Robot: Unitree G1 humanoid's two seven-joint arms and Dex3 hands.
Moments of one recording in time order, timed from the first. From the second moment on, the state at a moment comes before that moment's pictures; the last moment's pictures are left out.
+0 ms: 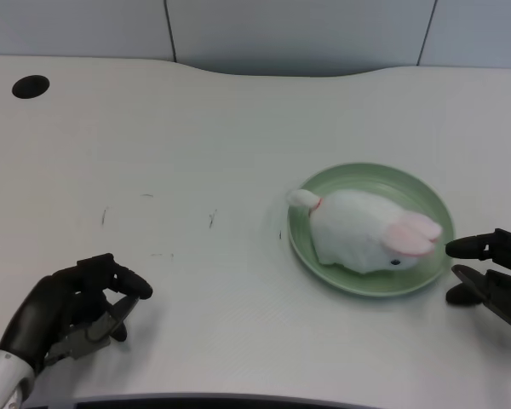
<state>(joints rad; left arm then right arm) -0.13 0.27 0.04 0.54 -0.06 -0.30 -0.35 -0.27 -0.19 -0.14 0.77 0.07 -0.32 0.22</state>
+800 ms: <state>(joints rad) -0.19 0.21 0.08 0.67 -0.05 -0.34 -0.31 -0.34 -0.19 -0.20 0.88 0.09 -0.34 0.14</state>
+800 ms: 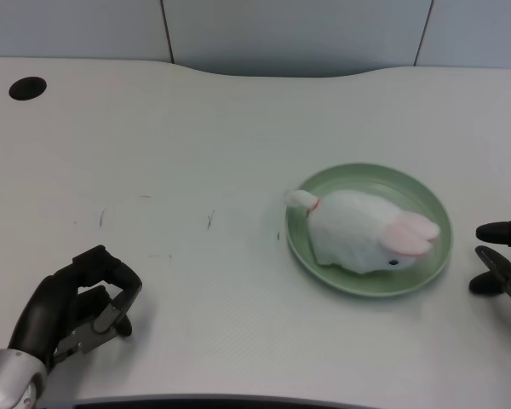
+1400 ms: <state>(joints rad) -0.23 0.22 0.08 0.74 -0.05 -0.38 -0.31 -0.33 -0.18 -0.21 0.84 0.11 -0.29 0.12</state>
